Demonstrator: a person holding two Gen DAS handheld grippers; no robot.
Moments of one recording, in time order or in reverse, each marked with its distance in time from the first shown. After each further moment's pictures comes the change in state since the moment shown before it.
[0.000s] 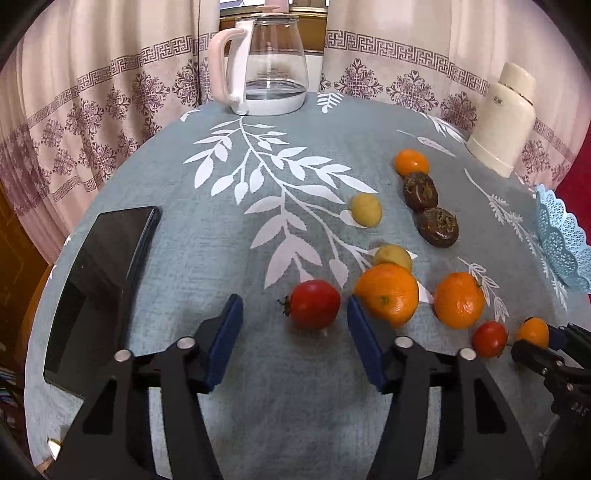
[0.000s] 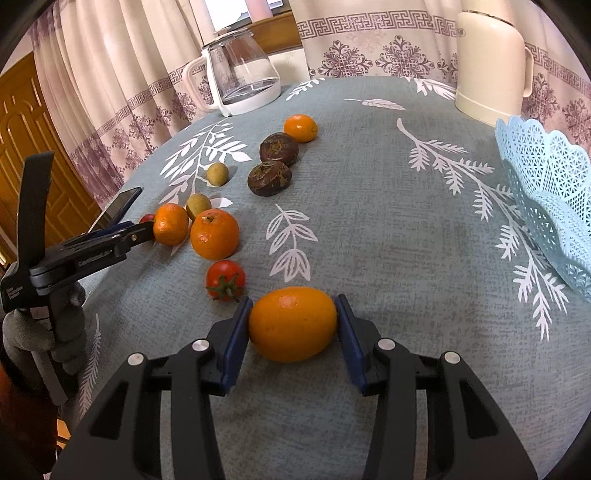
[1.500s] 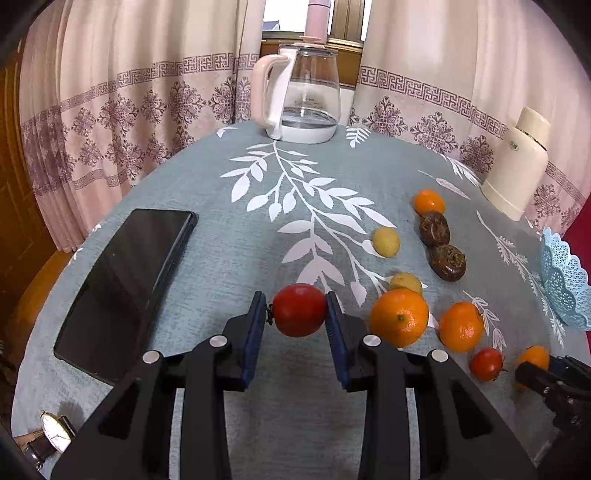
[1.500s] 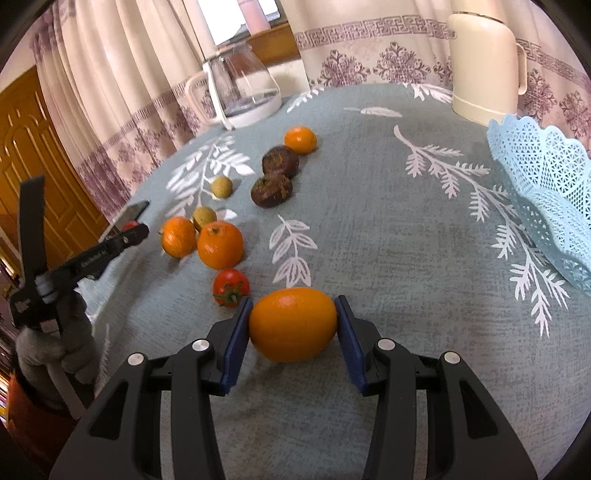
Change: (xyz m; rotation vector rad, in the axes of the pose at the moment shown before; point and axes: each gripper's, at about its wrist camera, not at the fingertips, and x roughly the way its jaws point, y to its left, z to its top) left arm -0.023 0.017 -0.009 -0.127 -0.132 0.049; right arm -0.013 -0.007 -0.001 0.036 -0.056 0.046
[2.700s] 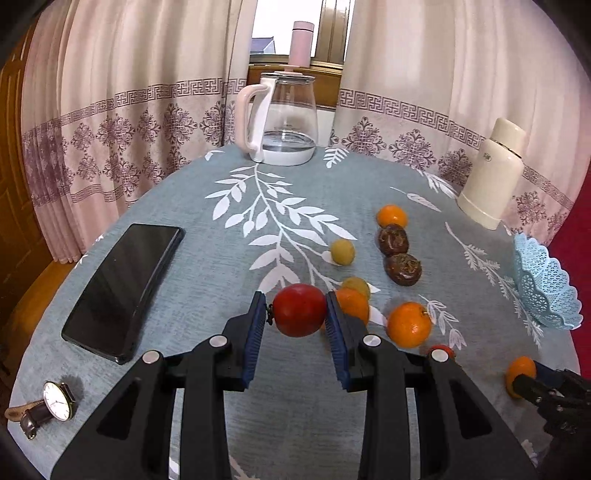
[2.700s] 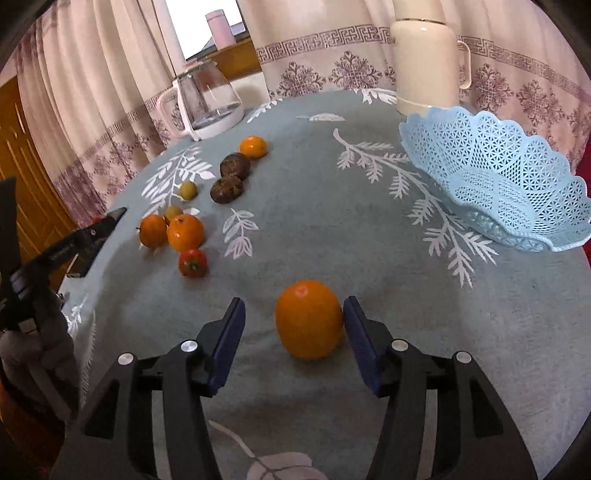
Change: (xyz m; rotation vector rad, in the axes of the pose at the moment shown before) left arm -0.040 -0.030 -0.008 0.008 -0.068 -0.038; right arm -0.039 -0.026 -0.027 0.047 -0.015 -0.128
